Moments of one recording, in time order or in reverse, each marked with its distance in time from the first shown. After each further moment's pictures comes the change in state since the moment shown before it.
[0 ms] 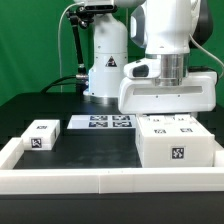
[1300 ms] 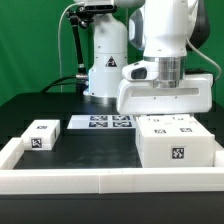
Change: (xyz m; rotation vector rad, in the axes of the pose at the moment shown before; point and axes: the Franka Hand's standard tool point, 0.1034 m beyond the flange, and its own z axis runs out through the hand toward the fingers) arm -0.013 0.003 -0.001 -0.004 -0.016 -0.021
